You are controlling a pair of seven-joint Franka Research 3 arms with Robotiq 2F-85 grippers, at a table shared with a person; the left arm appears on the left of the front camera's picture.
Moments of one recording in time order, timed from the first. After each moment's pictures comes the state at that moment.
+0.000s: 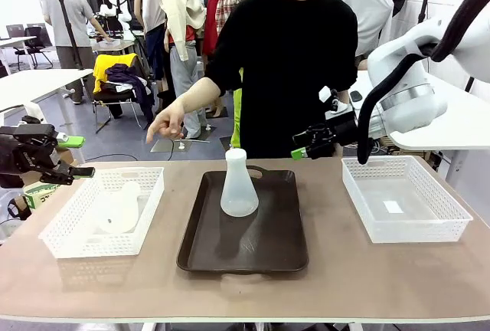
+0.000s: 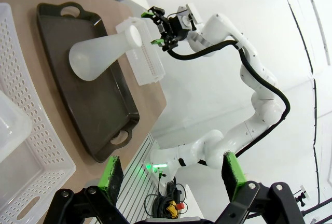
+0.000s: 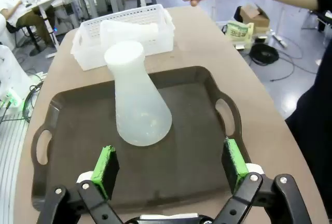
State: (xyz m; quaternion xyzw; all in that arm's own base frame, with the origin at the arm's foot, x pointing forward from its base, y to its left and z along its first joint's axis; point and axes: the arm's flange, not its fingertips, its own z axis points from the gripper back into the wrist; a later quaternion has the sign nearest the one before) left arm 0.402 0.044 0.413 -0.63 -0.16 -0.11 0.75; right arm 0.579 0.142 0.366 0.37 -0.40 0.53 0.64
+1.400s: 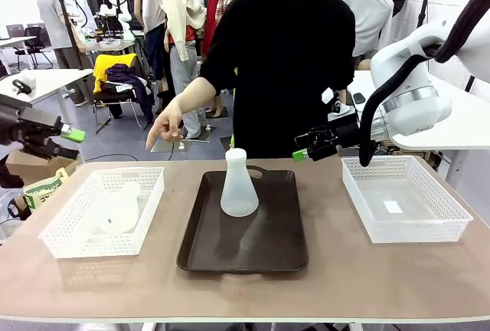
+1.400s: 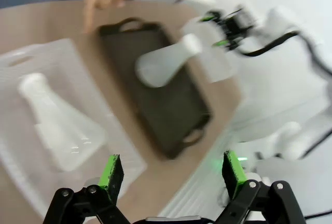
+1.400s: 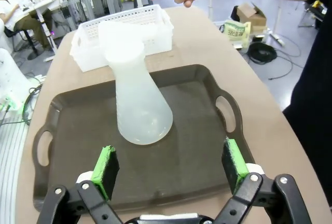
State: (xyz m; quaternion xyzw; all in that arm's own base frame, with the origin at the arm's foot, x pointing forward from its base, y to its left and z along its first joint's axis) left arm 0.420 0.046 0.487 -0.40 -0.23 -0.17 0.87; right arm 0.574 0.139 0.364 0.37 -0.40 0.53 0.65
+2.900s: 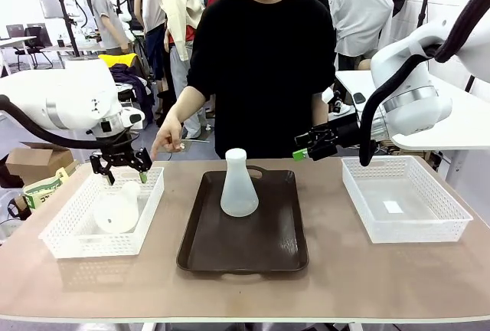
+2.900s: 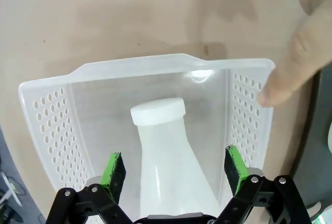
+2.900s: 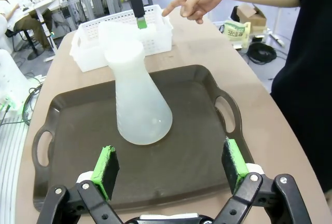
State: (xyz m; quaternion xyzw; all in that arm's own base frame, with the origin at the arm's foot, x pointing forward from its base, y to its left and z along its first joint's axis) left arm 0.595 -0.080 0.367 -0.02 -0.04 0.01 1.00; right arm 0.574 0.139 0.364 0.37 -0.41 0.53 0.65
